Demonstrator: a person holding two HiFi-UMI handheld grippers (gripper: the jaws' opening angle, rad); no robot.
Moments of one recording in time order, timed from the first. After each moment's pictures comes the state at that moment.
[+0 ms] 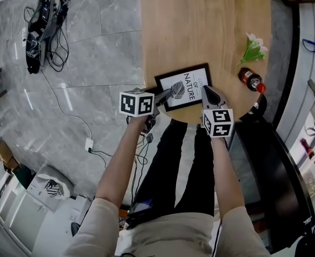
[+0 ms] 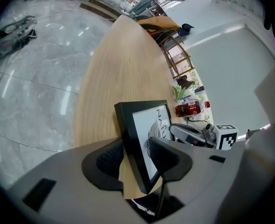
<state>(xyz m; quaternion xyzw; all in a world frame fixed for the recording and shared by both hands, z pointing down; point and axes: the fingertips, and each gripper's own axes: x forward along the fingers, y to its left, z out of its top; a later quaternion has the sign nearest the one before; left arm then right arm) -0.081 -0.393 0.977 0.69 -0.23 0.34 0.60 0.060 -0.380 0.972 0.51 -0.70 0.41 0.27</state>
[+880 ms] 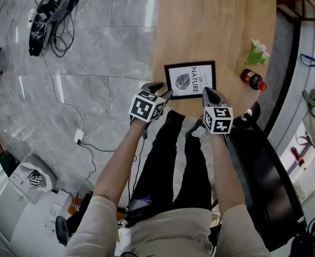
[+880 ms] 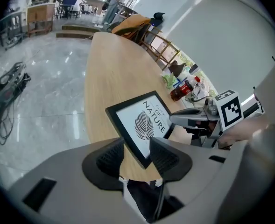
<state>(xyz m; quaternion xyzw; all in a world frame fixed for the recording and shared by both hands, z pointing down) -0.105 -0.366 0.943 0.76 -0.24 0.41 0.44 0.038 -0.353 0.960 0.49 -0.71 0.42 0.29</state>
